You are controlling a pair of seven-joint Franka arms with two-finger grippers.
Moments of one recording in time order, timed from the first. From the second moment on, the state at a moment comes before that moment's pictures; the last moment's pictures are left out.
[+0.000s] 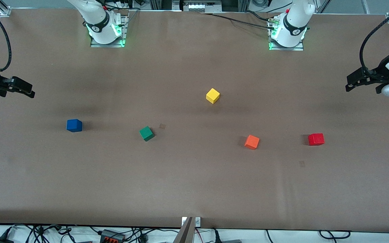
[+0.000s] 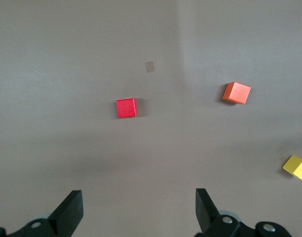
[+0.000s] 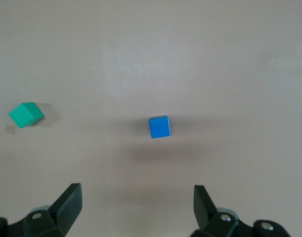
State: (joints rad) left arm 0.01 0.00 0.00 -1.64 0.00 1.64 0.07; right arm -0.01 0.06 -0.05 -1.65 -0.01 1.71 -0.04
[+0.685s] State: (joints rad) left arm 0.01 0.00 0.00 -1.64 0.00 1.64 0.07; right arm -0.02 0.05 -0.05 -1.67 -0.01 1.72 -0.04
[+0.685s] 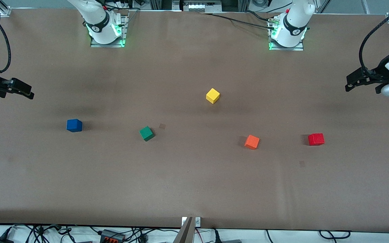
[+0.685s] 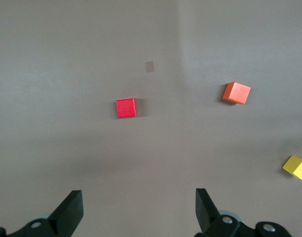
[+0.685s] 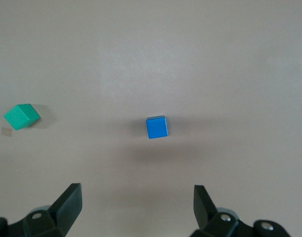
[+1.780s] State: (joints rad) left arm 0.01 0.08 0.00 -1.58 0.00 1.64 0.07; right arm -0.02 0.04 -0.05 -1.68 -0.01 1.72 -0.04
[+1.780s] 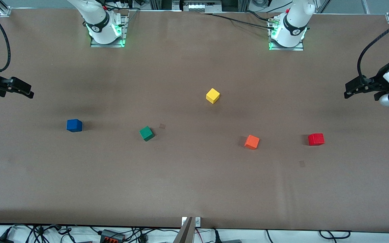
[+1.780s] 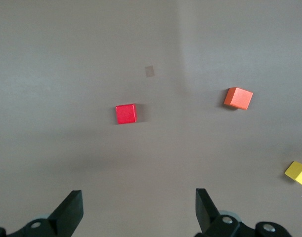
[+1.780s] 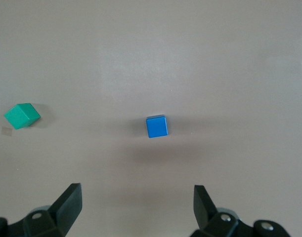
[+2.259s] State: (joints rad) left arm 0.04 0.29 0.01 -1.58 0.01 1.67 0.07; right arm -0.02 0.04 -0.05 -1.68 -0.01 1.72 -0.04
